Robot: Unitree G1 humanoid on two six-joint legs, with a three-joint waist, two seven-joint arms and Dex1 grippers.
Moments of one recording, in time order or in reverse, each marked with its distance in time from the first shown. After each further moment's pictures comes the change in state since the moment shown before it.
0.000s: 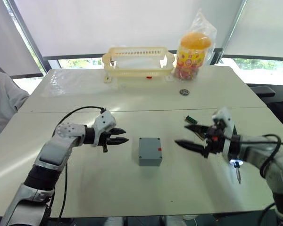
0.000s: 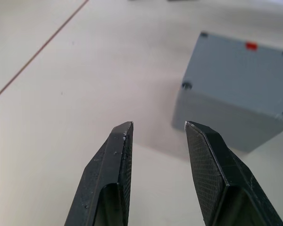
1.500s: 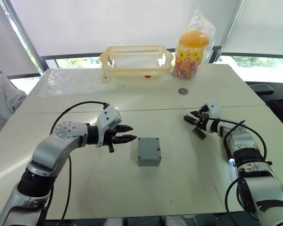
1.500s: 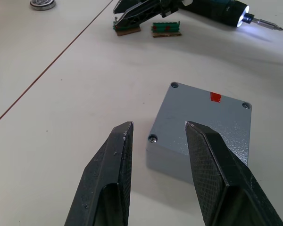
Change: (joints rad) left arm 0.033 0.032 -0.009 -0.229 -0.140 0.160 0.164; right arm -0.393 0.184 0.184 1.068 -0.479 -0.669 -0.076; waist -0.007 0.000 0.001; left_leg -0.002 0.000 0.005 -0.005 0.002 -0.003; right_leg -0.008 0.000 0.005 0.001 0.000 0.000
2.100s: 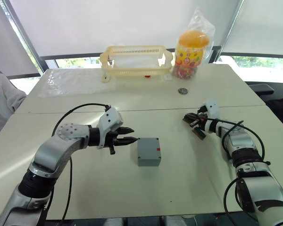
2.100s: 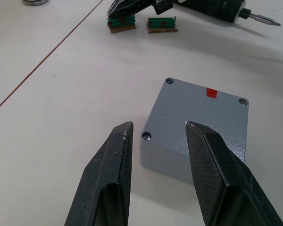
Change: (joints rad) left arm 0.010 0.000 -0.023 0.000 0.000 -0.010 0.008; right arm -0.001 0.013 -0.001 0.003 -0.010 -0.004 -0.009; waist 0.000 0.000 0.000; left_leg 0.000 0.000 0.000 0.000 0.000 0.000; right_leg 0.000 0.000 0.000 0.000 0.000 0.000
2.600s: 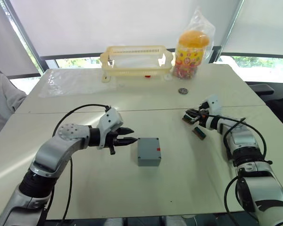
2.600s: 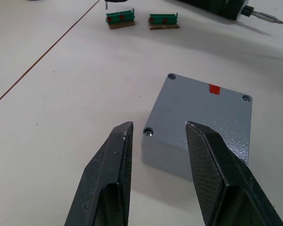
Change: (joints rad) left arm 0.000 -0.001 -0.015 0.023 0.001 -0.017 -0.001; right arm 0.000 -0.007 -0.031 -0.100 0.011 0.062 0.011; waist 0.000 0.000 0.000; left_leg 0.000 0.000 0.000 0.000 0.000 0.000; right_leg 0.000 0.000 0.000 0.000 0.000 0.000
